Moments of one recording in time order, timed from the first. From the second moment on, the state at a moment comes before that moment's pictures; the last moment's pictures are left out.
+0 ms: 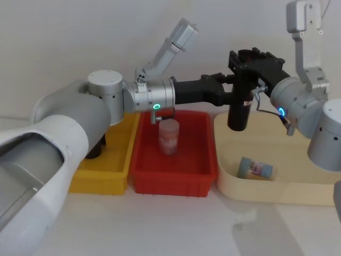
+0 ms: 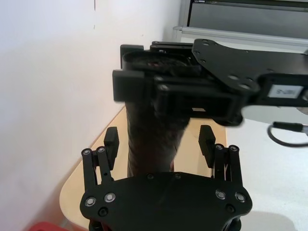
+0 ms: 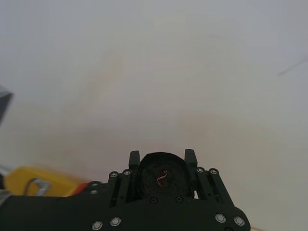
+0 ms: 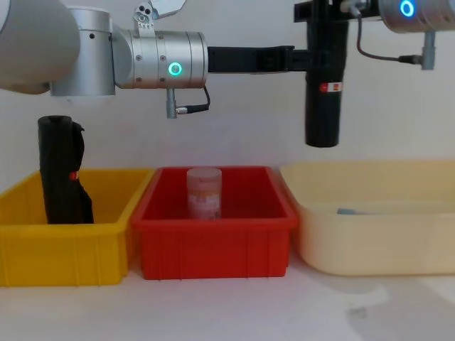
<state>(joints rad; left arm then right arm) -1.32 -0.10 0.68 -0.10 -0.64 -0.16 -1.13 0.66 0.07 -0.29 -1.42 0.18 0.42 0.12</state>
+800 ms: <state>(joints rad) -1.32 -0.10 0.68 -0.10 -0.64 -0.16 -1.13 0.68 0.10 -0.24 -1.37 0.09 0.38 0.00</state>
